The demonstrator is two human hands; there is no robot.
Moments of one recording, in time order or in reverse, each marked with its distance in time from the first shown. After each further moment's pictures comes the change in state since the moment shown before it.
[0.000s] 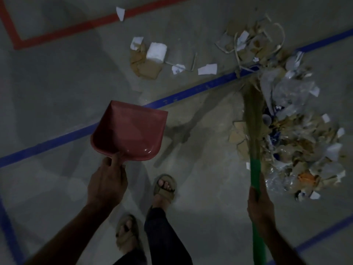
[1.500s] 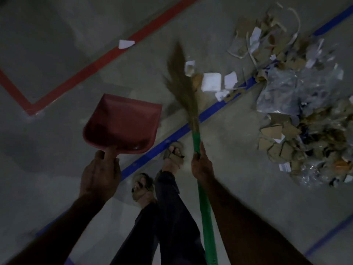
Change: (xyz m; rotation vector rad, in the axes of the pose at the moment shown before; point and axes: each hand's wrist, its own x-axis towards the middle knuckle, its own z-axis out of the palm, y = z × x) left_hand 0.286 -0.098 -0.174 0.158 -0.085 0.178; right_hand 0.028 -0.385 0.222 0.075 -0.287 0.093
